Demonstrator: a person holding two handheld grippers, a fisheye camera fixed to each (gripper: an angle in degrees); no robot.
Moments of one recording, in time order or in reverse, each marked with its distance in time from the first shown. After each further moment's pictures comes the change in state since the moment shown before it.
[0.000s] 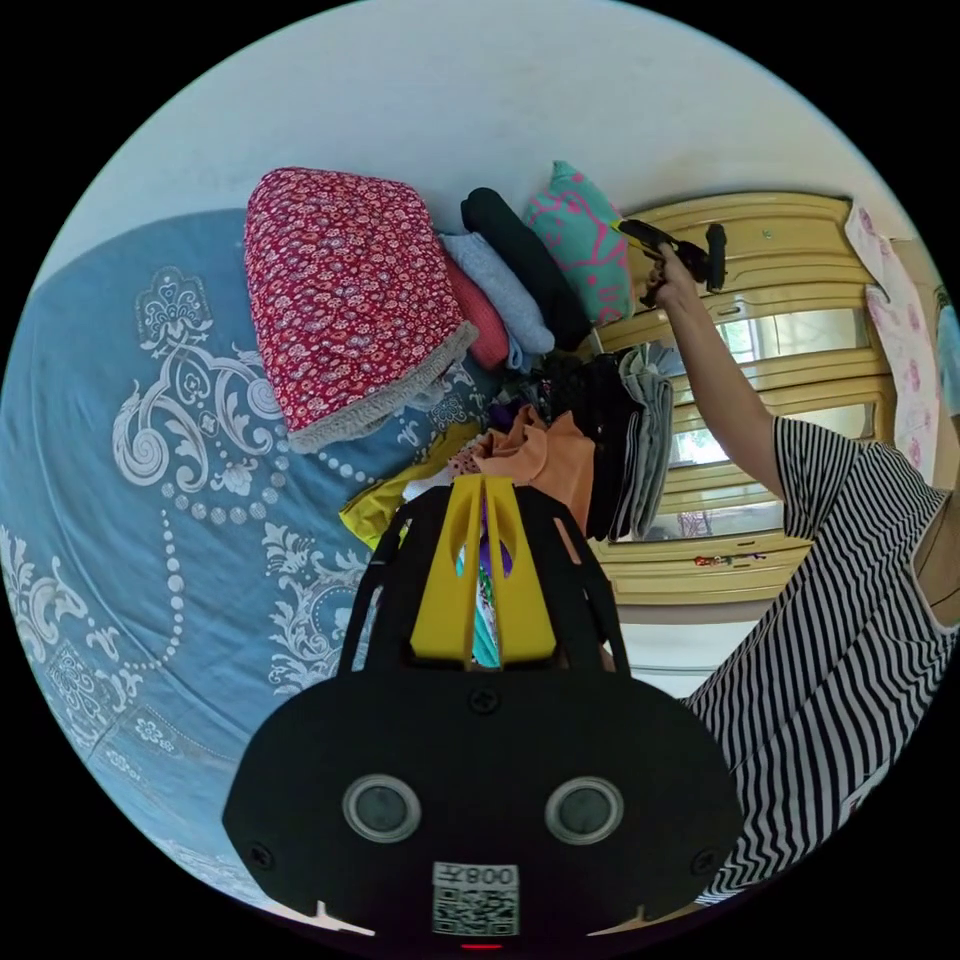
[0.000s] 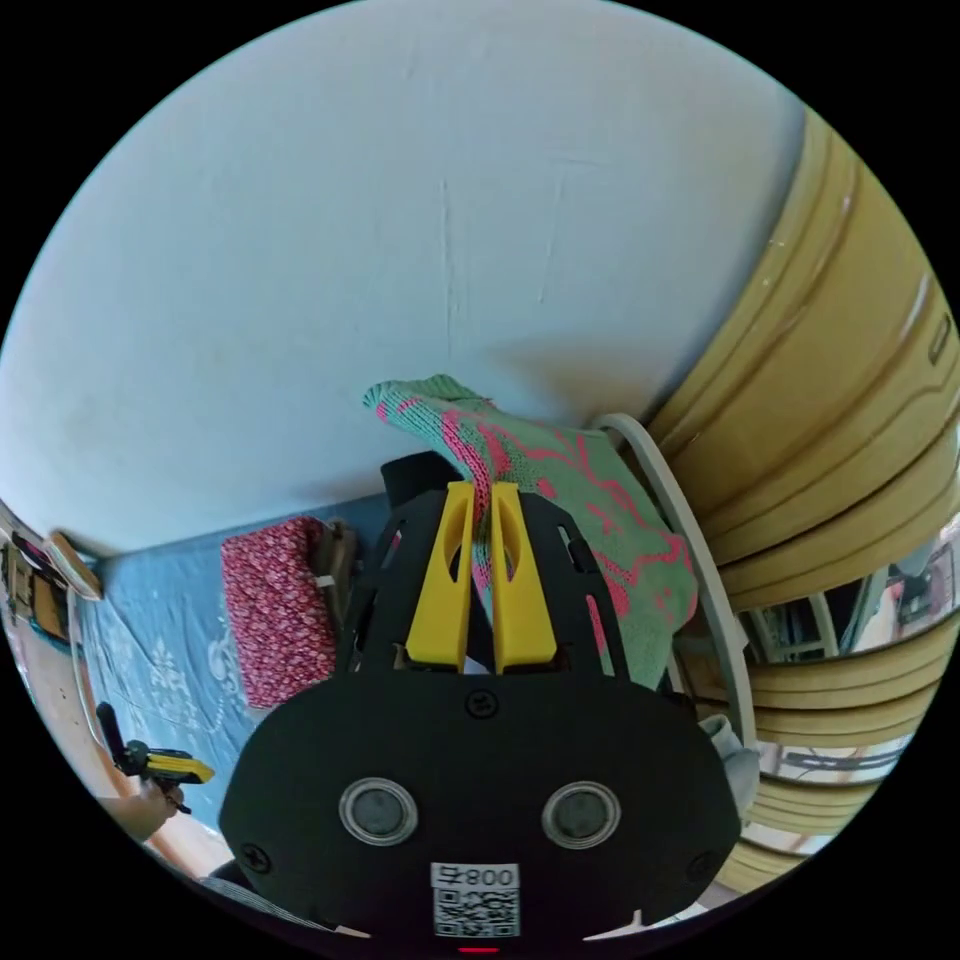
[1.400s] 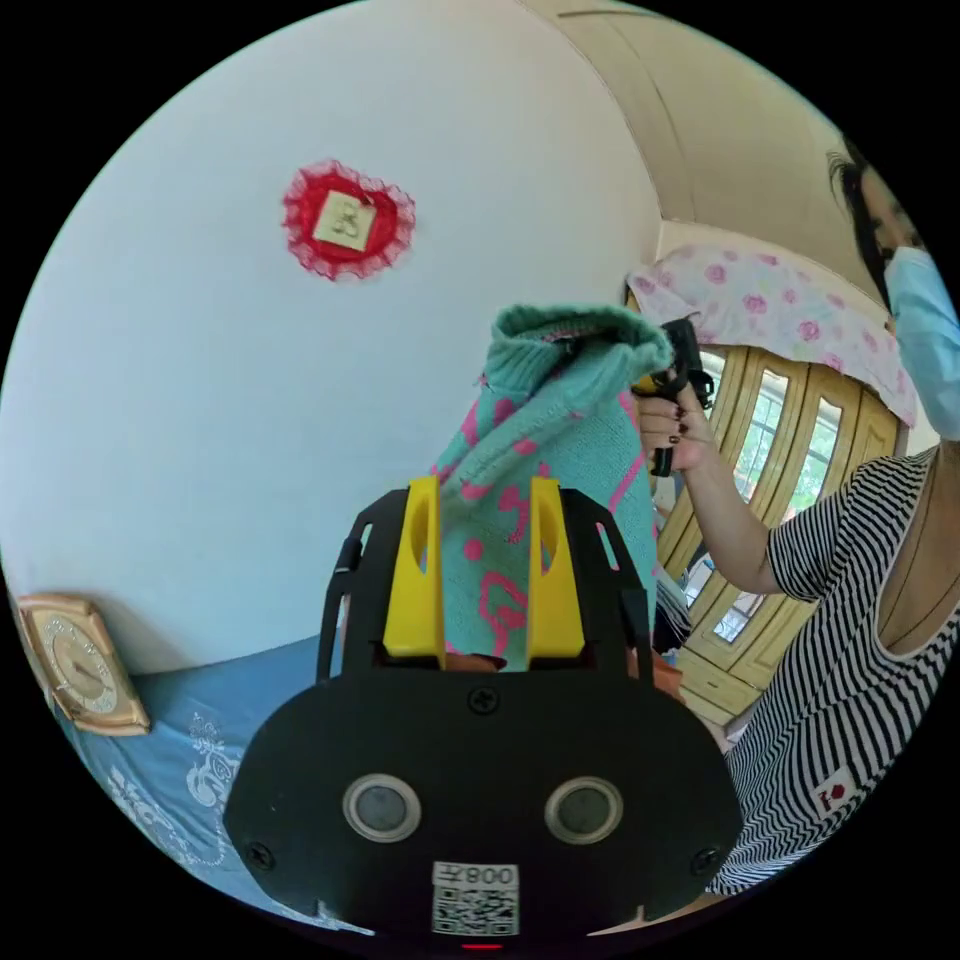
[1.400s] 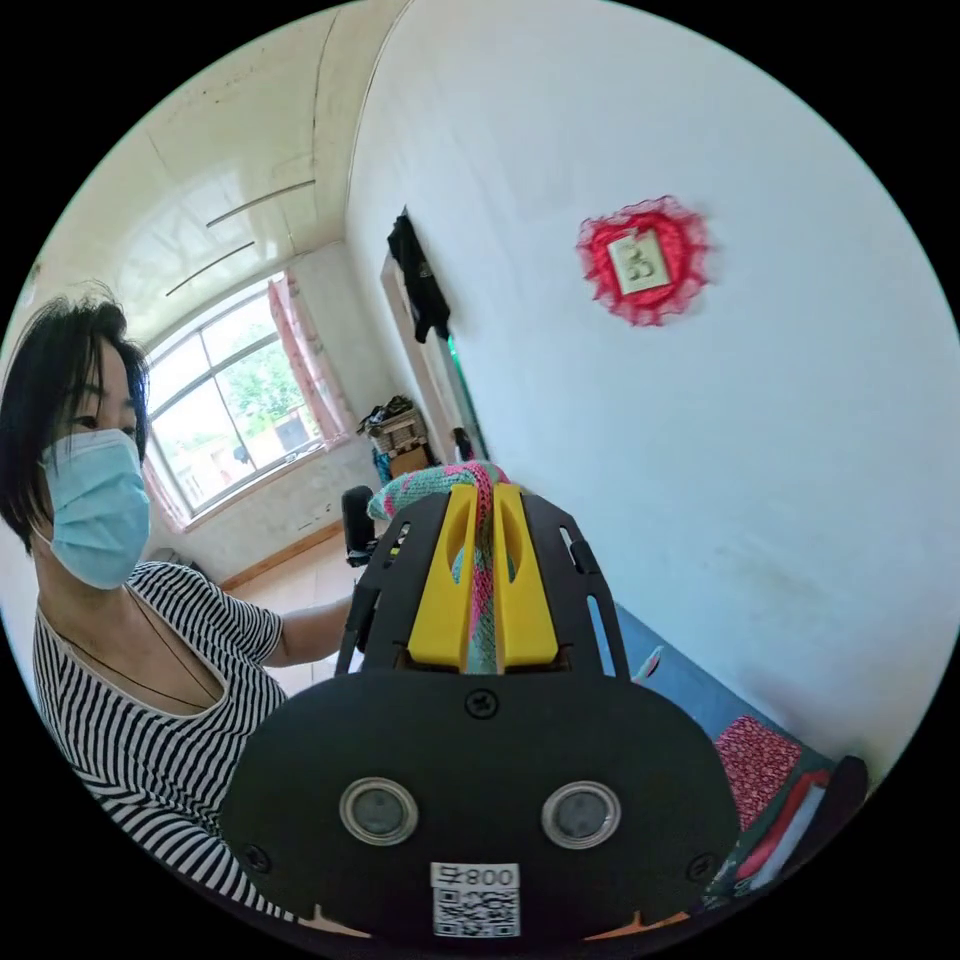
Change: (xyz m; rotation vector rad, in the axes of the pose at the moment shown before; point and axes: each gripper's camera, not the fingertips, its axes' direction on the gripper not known) left arm 0.006 0.687 -0.569 0.818 -0.389 0.523; right arm -0.561 0.127 -0.532 0.238 -1.127 -0.753
